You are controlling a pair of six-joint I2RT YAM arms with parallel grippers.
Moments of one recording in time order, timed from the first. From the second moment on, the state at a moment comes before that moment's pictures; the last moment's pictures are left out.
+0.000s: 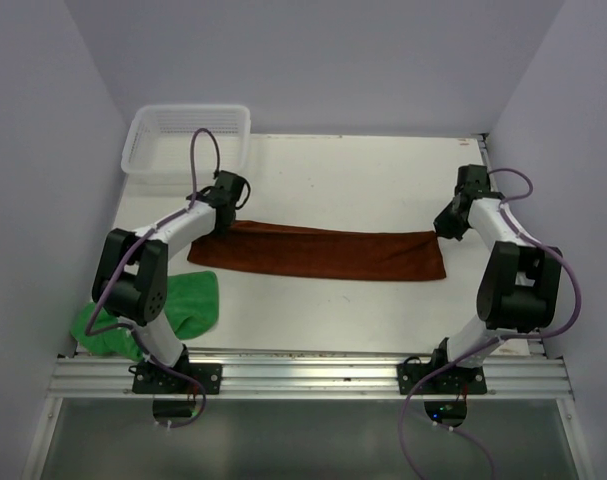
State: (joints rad) left arm -0.32 1.72 1.14 -0.53 -0.58 -0.09; right arm -0.14 1.65 1.14 -0.59 0.11 0.64
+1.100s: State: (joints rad) left arm -0.28 1.83 1.29 -0.54 -0.58 -0.06; right arm -0.14 1.74 1.26 -0.60 0.11 0.65
